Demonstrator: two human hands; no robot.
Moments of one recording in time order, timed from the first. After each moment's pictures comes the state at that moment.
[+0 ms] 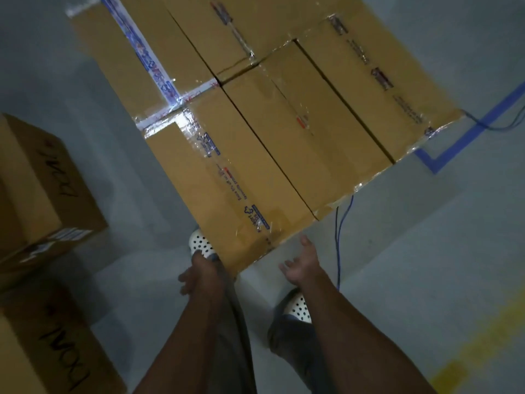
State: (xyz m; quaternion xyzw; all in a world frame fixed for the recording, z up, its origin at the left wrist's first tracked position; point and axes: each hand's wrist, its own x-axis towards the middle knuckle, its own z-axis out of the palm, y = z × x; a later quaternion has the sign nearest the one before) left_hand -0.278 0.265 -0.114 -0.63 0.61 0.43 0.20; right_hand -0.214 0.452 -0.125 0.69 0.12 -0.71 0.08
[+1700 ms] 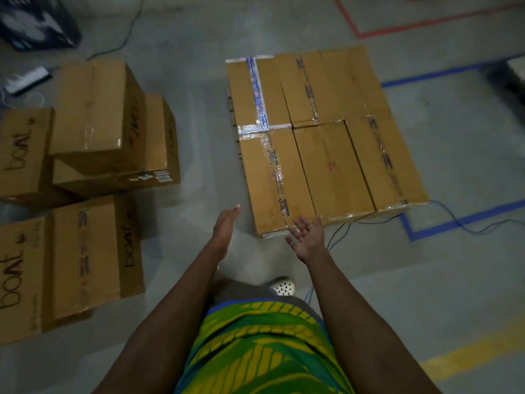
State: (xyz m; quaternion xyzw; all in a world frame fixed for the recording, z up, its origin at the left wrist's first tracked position) left_hand -0.151 0.175 0.190 -0.33 0.67 0.62 0.24; right_hand -0.131 0.393 0.200 0.48 0.39 -0.77 0.17
